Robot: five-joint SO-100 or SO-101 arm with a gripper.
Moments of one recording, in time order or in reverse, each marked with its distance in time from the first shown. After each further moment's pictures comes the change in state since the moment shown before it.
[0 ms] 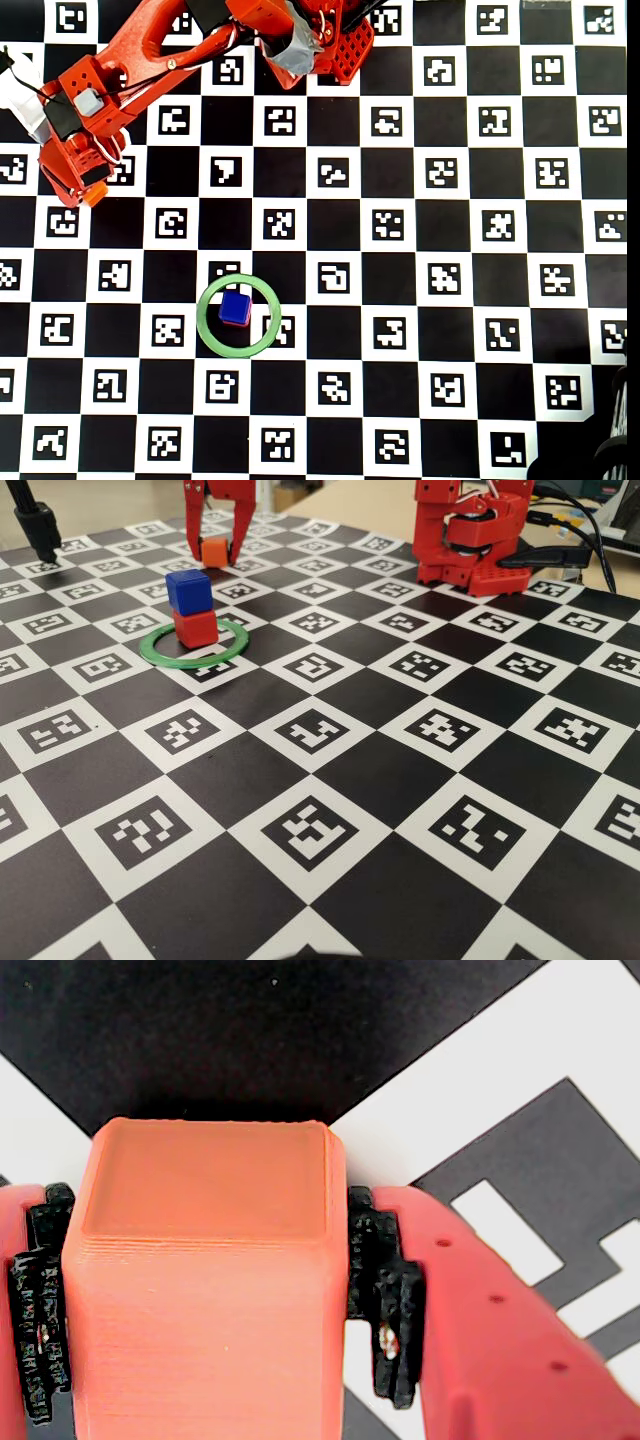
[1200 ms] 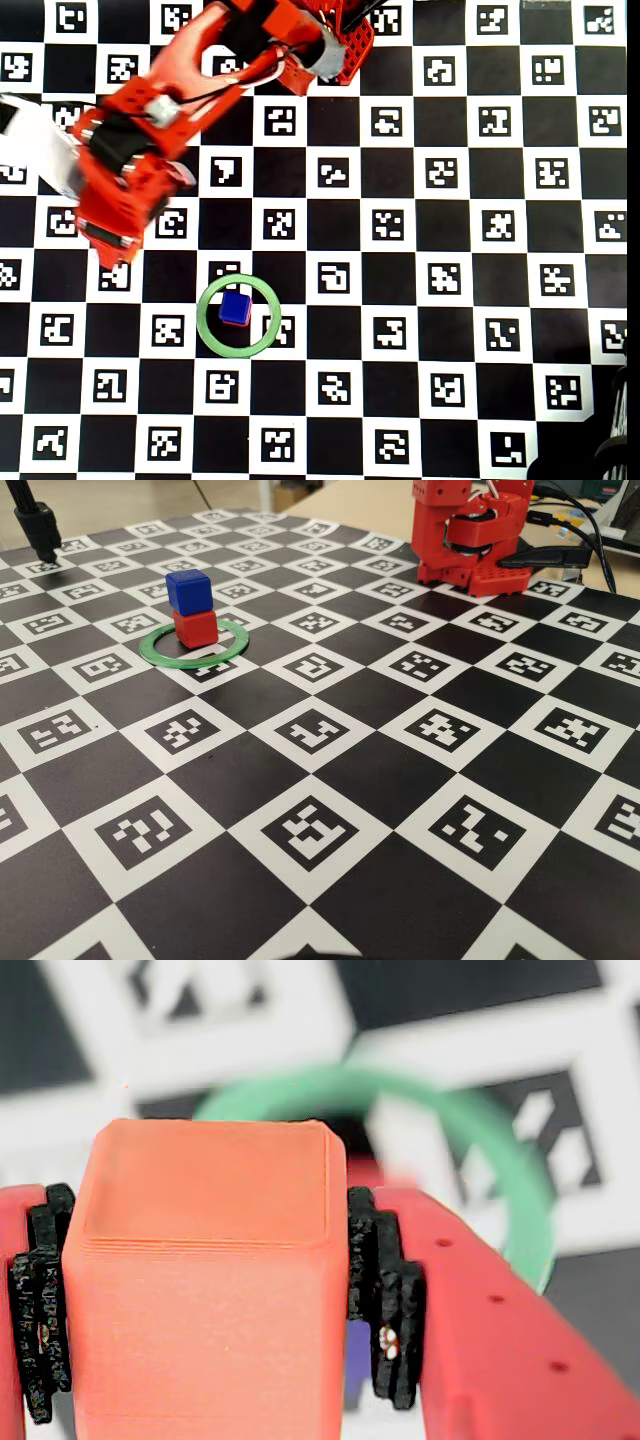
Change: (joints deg) arm -28.6 8.3 -41.7 38.1 2.5
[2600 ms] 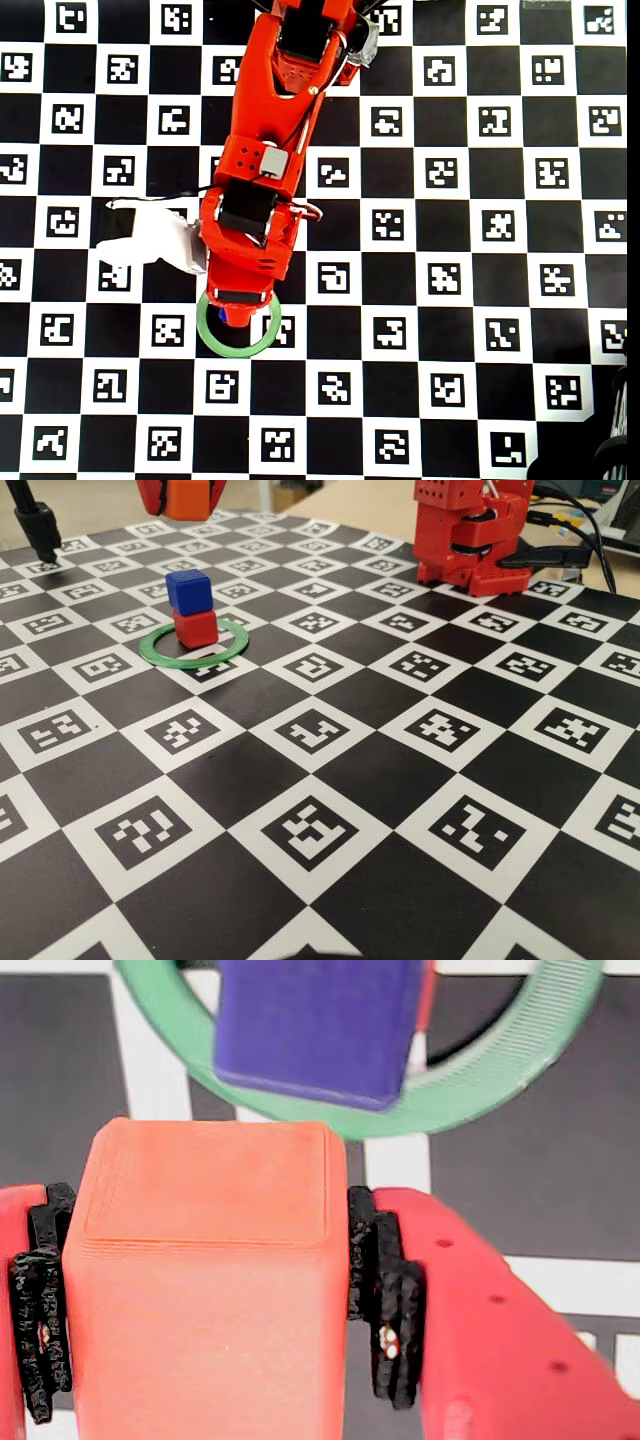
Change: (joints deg) arm -14.2 3.7 23.8 -17.3 3.8
